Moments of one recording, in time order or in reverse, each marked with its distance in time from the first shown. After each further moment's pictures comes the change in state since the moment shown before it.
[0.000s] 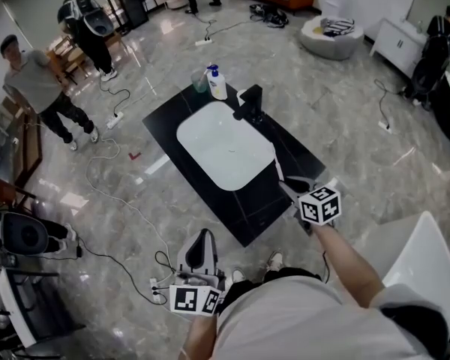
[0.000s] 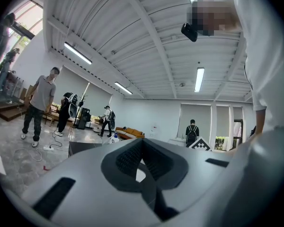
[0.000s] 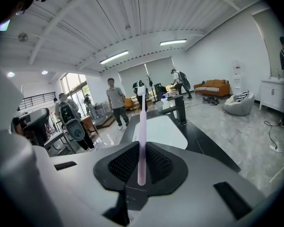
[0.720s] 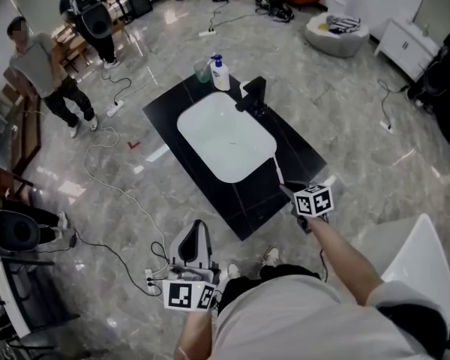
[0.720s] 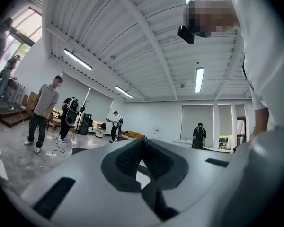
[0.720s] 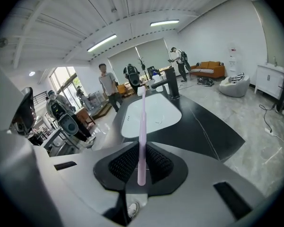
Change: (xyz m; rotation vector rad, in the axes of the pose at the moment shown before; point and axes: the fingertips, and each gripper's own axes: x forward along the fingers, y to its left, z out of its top) left arm -0.001 0.005 0.017 0.039 -0.044 0.026; right arm 0.028 -0.031 -0.080 0.105 0.199 -0.040
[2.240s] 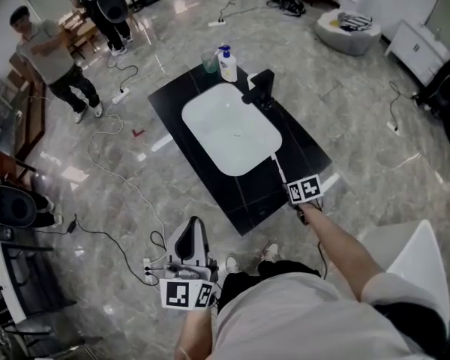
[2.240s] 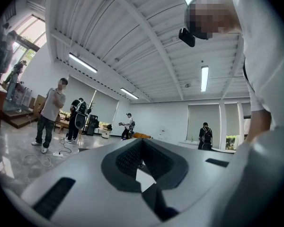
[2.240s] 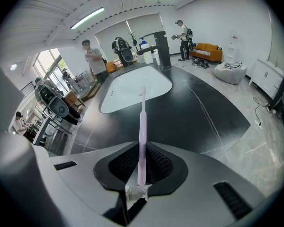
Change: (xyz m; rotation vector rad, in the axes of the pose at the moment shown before) left arm -0.008 0.004 0.000 -0.001 -0.014 0.078; right arm 0.054 -0.053 -0.061 0.012 0.281 -0.120
